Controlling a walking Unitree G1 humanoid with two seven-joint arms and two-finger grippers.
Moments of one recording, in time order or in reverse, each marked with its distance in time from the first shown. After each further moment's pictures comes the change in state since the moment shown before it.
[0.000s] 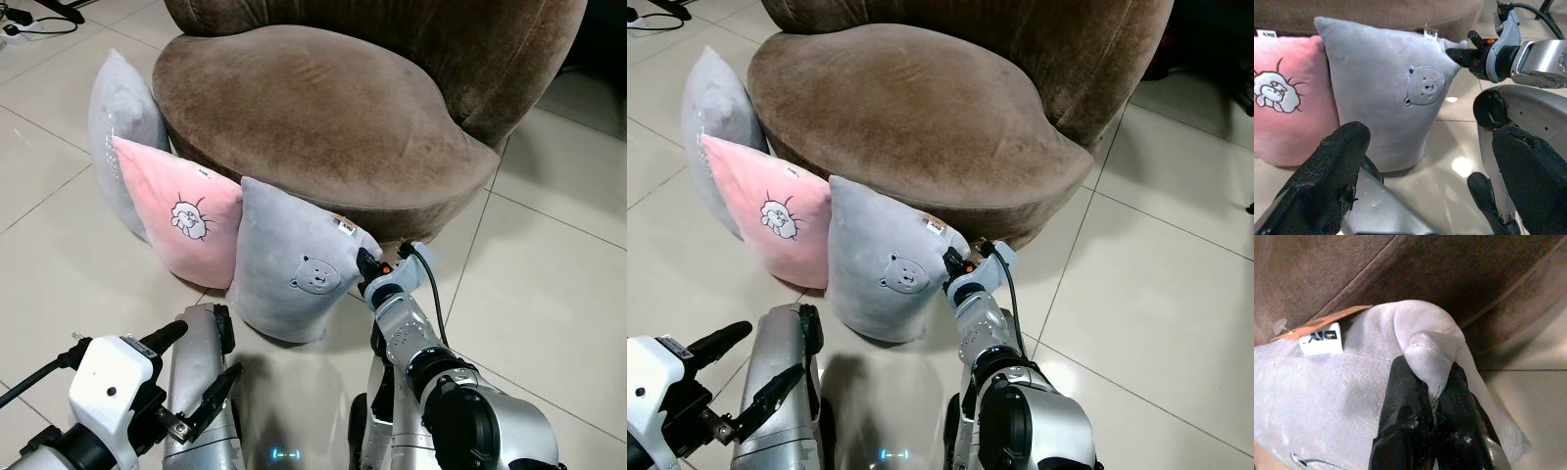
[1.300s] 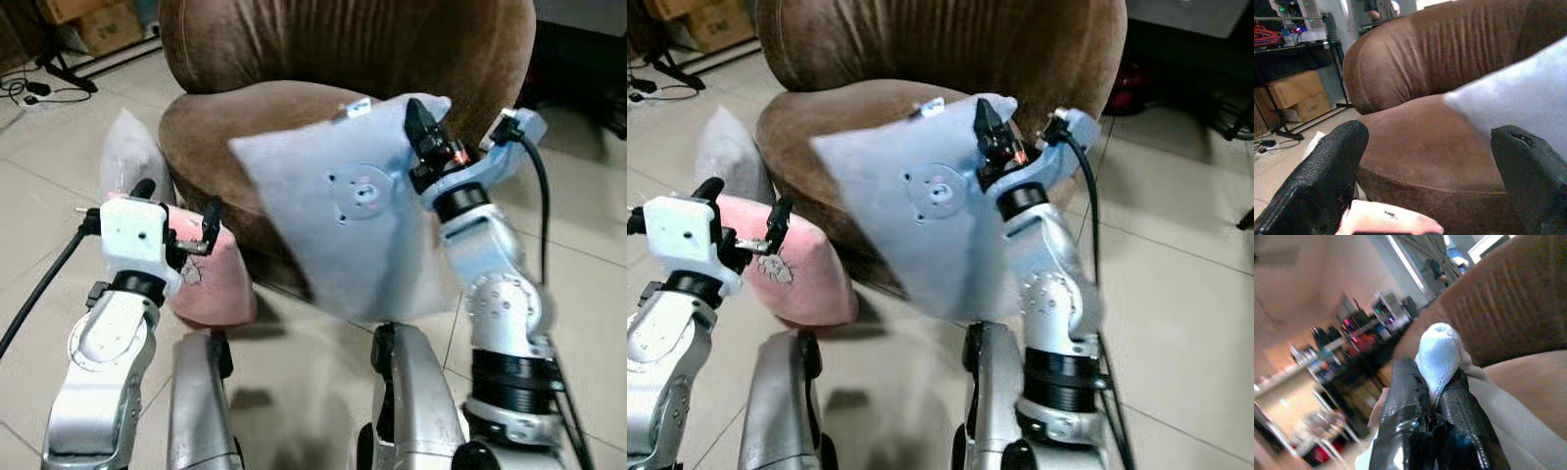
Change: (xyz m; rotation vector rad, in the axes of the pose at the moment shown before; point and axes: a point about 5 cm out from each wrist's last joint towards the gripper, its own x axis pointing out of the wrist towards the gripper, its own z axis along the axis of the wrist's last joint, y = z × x) left arm 0.103 0.068 0.051 0.086 -0.410 0.489; right arm -0.081 0.110 0.146 -0.273 -0.439 0.463
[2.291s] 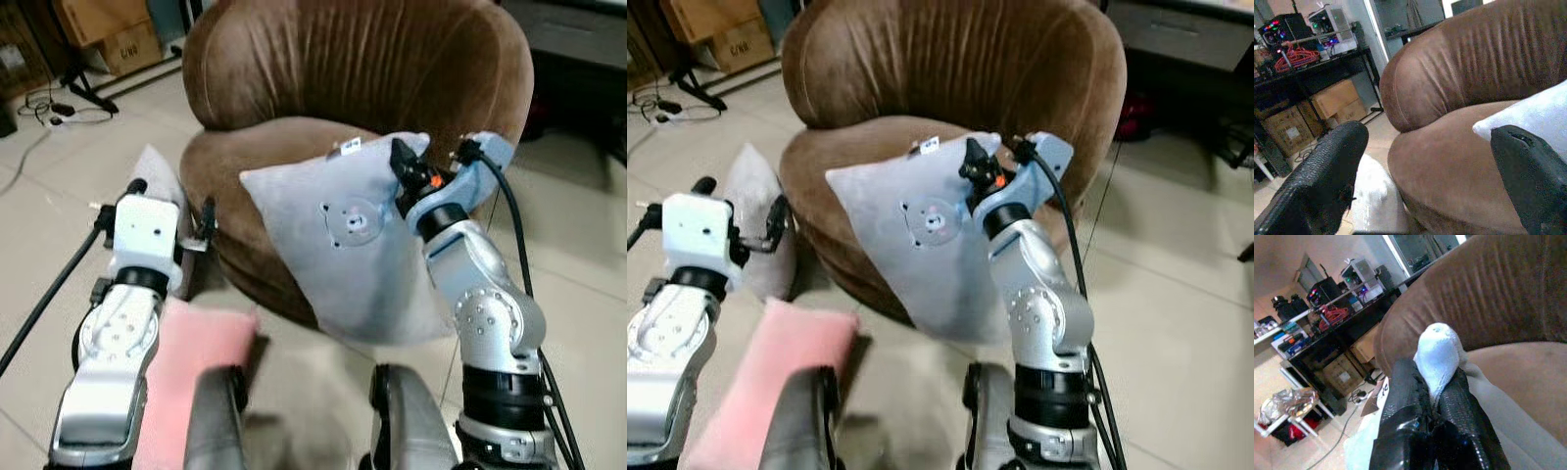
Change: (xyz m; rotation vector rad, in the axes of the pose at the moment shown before) left arm 0.007 0.002 -0.006 0.132 0.041 0.064; right arm -0.007 -0.001 -0.026 -0.027 0.122 -0.140
